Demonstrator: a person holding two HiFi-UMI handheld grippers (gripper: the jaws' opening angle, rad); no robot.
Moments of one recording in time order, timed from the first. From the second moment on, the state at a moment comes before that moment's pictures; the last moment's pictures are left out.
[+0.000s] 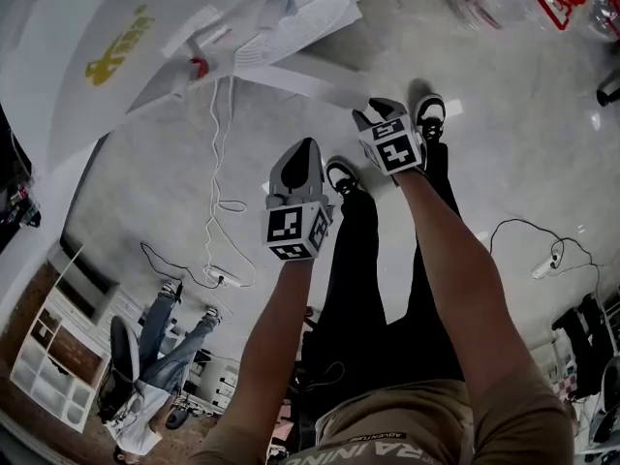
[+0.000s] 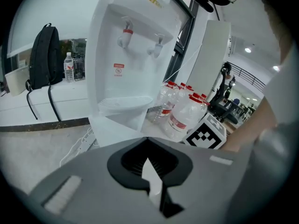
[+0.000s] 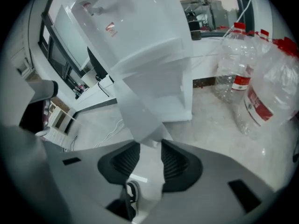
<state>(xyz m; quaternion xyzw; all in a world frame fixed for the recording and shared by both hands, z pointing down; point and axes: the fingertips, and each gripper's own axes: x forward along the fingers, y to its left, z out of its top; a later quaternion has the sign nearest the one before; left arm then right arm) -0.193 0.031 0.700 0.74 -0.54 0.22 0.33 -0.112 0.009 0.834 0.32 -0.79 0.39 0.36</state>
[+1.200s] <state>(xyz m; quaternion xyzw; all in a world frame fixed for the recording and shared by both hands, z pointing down) -0.250 0.085 0.700 0.72 -0.57 0.22 0.33 -0.158 0.063 0.833 0.39 -0.74 0.44 0.33</state>
